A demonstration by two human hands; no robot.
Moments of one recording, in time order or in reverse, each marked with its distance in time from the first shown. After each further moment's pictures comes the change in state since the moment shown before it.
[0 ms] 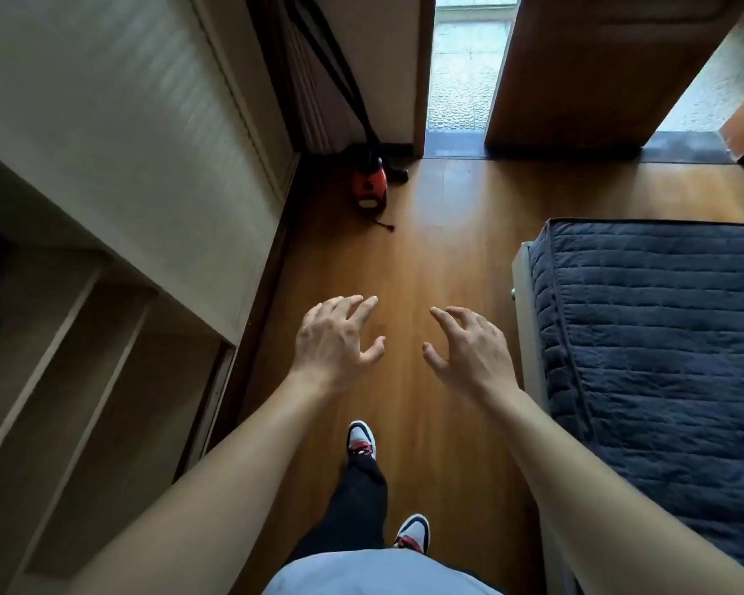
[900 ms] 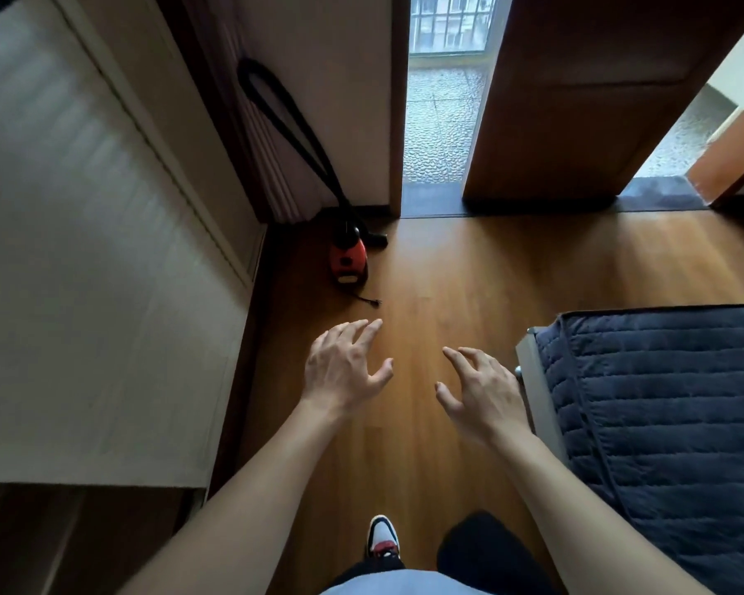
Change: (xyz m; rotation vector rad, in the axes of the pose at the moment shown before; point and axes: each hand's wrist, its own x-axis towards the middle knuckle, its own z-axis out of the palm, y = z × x) left_hand 0.357 -0.088 -0.005 -0.085 -0.003 0.054; right_hand 0.326 0.000 -0.012 -0.008 -0.015 0.163
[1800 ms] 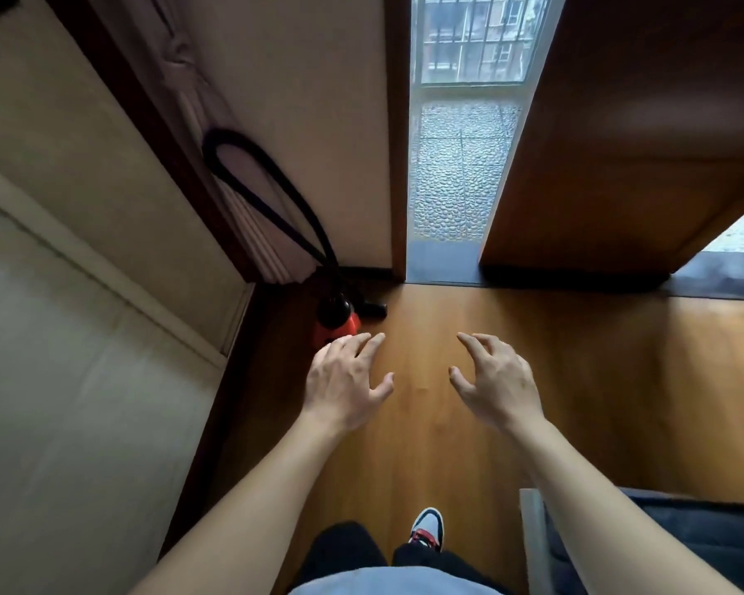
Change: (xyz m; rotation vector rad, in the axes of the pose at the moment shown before) left_hand 0.419 0.070 0.018 0.047 0.011 -0.076; right_hand 0.450 0.121 -0.114 0.032 0.052 -0.089
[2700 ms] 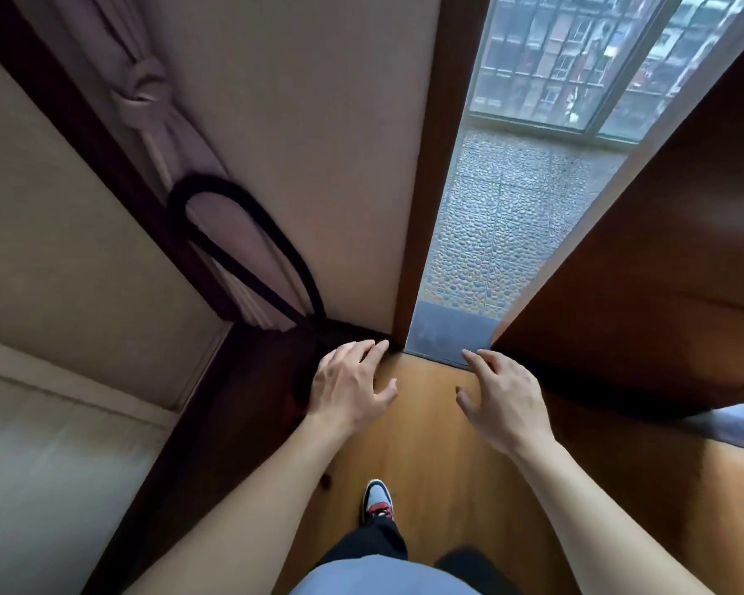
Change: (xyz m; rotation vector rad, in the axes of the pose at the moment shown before) left_hand 0.377 -0.028 0.024 -0.098 -0.007 -0.159; right_hand 0.390 0.020 -0.038 -0.176 -0.065 -0.180
